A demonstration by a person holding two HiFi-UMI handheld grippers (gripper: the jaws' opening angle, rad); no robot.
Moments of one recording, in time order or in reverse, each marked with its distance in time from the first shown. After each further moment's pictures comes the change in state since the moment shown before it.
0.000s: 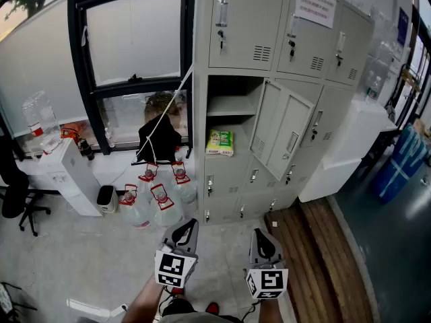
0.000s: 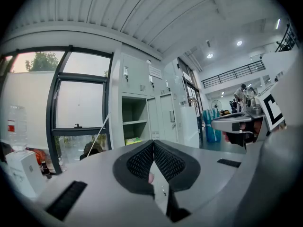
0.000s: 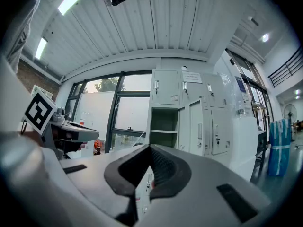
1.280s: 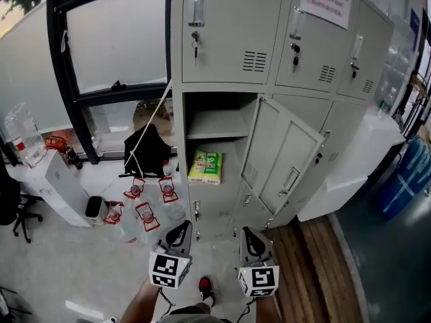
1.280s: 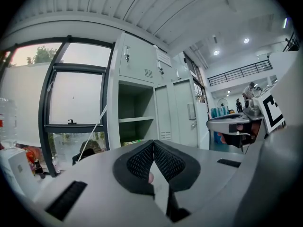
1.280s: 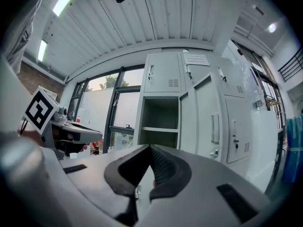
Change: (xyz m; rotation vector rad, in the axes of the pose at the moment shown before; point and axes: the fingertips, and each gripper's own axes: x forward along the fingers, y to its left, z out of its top) left arm 0.184 0.037 0.002 -0.035 0.041 0.052; right arm 0.179 -0.089 -0.016 -0.014 0.015 0.113
